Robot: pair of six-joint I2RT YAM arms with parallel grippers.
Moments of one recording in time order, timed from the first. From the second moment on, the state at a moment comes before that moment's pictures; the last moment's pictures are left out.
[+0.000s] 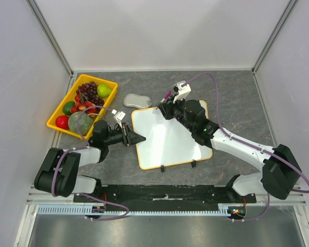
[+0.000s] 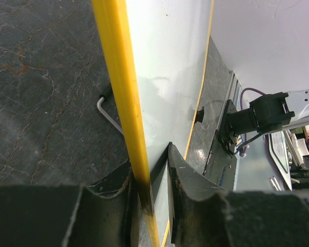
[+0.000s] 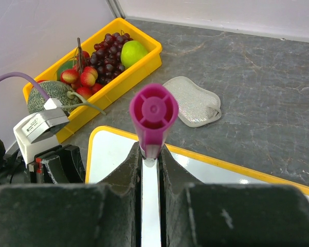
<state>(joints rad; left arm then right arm) -0.24 1.36 0.29 0.77 0.91 -0.59 0.78 1.36 0.92 0.33 0.14 0.32</state>
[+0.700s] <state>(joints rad) -0.24 1.37 0.30 0.77 0.92 -0.59 0.80 1.41 0.93 0.36 0.16 0.32</state>
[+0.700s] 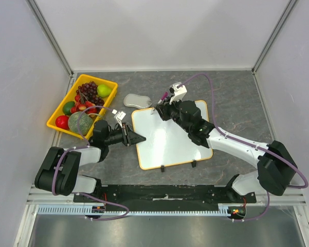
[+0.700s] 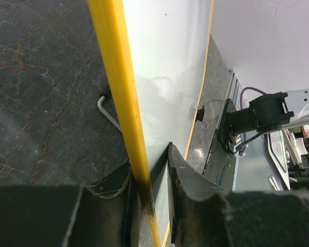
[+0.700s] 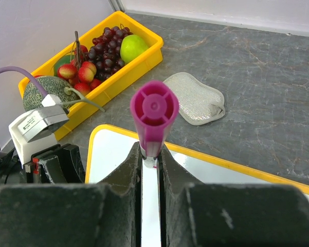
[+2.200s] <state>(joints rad) -0.24 1.39 0.31 0.77 0.92 -0.59 0.84 1.37 0.88 0.32 0.17 0.31</state>
